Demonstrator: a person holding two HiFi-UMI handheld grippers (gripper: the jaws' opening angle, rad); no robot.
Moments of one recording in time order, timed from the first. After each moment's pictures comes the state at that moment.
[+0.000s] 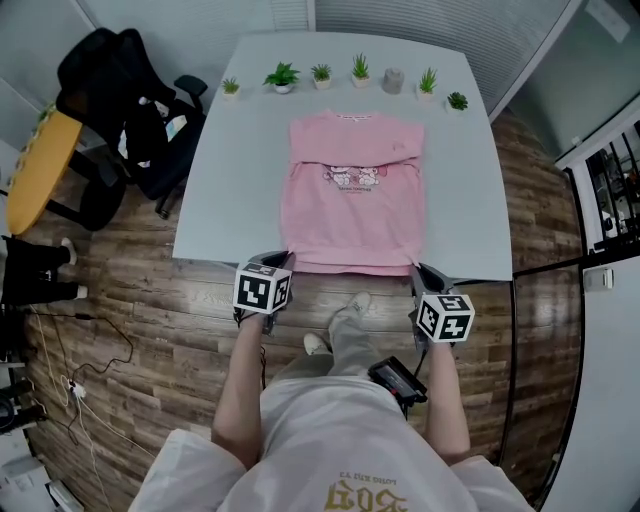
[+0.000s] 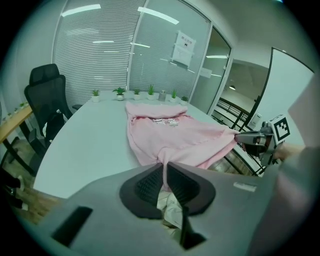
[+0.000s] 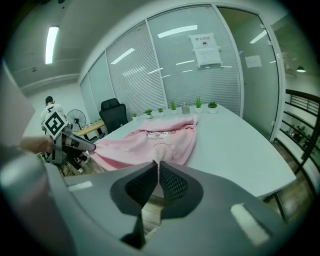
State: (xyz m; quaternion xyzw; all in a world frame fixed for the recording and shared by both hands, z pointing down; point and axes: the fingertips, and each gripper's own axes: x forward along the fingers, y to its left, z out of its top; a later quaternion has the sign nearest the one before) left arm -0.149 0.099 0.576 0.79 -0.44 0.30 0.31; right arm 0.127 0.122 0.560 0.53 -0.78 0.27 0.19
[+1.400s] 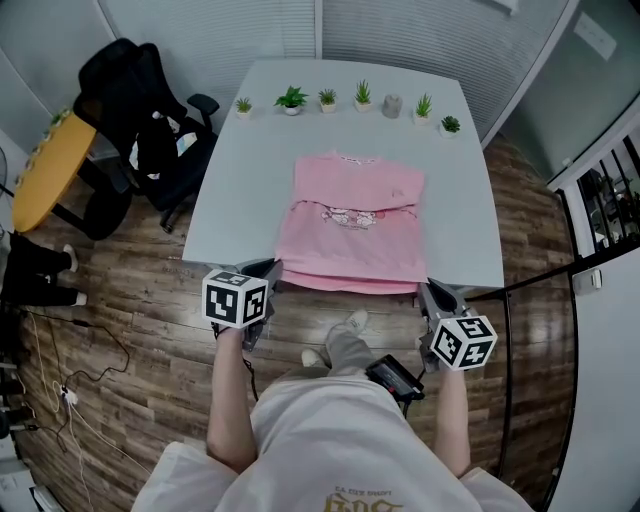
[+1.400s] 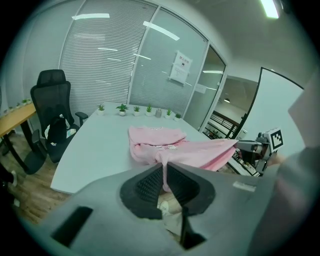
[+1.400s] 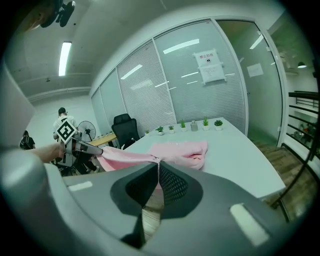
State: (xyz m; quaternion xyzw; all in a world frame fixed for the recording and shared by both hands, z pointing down) left arm -0.178 0.145 0.473 0.81 -0.44 0.23 0.30; right arm 0.111 0.179 0.450 0.51 -0.82 0.24 0.12
